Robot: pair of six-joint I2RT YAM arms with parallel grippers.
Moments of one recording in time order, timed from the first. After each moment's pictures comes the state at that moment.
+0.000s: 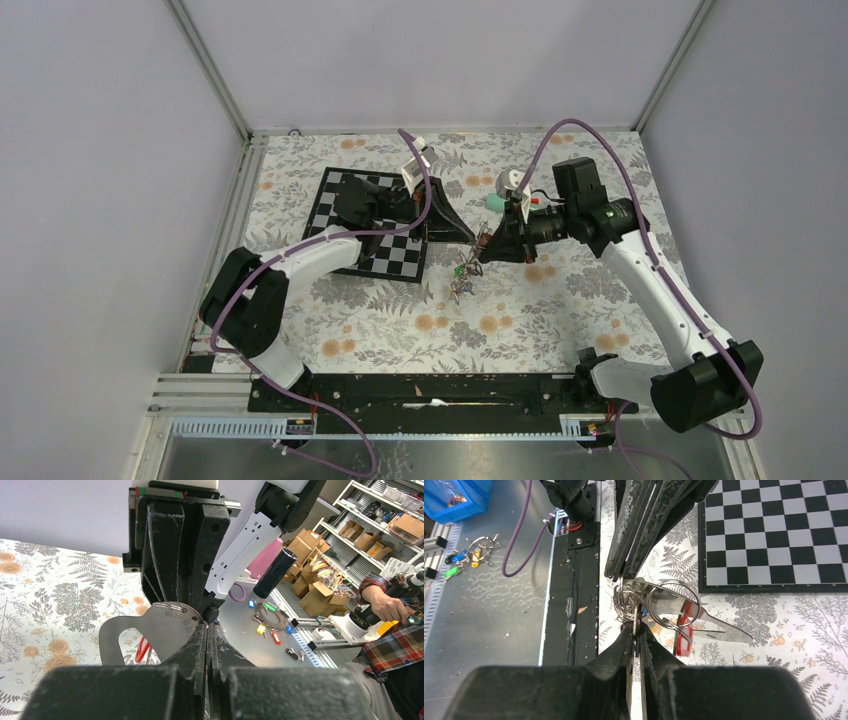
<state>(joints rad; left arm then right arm) -0.61 1.62 1.02 1.20 1.24 -1.01 0.35 1.23 1.20 -0.82 -1.13 -0.54</state>
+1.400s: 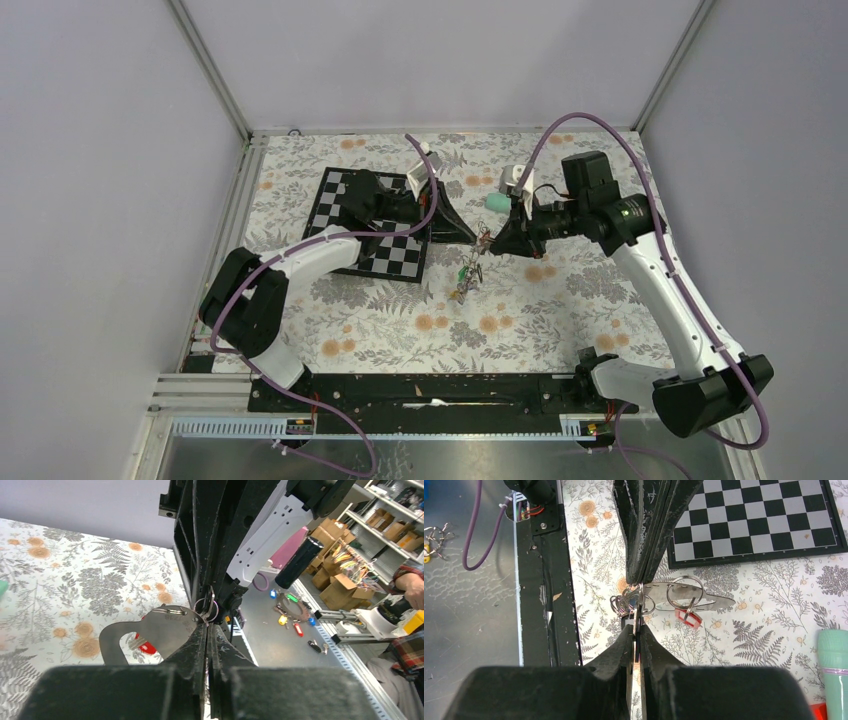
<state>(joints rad) -0.60 1.62 1.02 0.98 1.24 -0.77 0.35 1.20 1.32 -0.96 -0.93 -0.58</state>
